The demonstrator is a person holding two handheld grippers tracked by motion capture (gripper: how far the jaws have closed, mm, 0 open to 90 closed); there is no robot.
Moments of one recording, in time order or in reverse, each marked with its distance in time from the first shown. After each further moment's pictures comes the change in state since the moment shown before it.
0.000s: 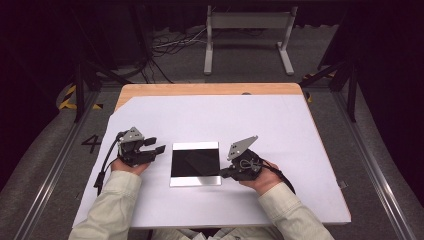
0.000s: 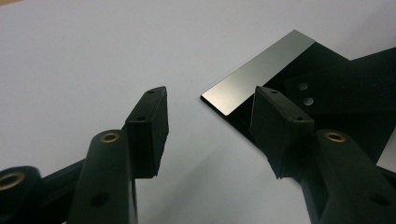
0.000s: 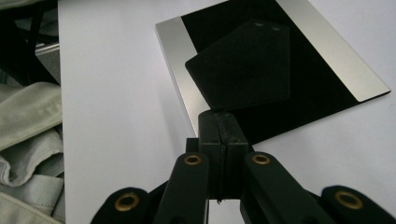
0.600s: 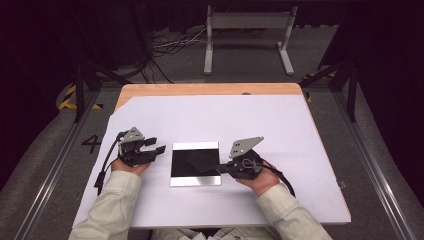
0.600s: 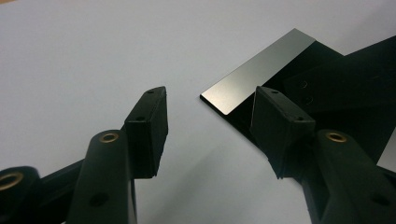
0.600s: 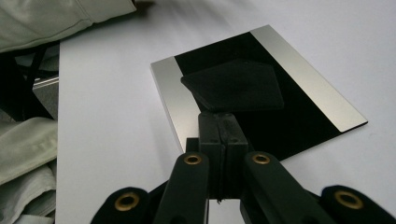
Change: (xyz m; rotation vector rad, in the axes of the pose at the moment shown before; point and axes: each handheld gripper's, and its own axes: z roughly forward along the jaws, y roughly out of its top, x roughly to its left) left arm -0.001 0.000 0.001 0.000 0.000 -0.005; right arm 0.002 0.000 -0.001 -0.144 -0.037 0.018
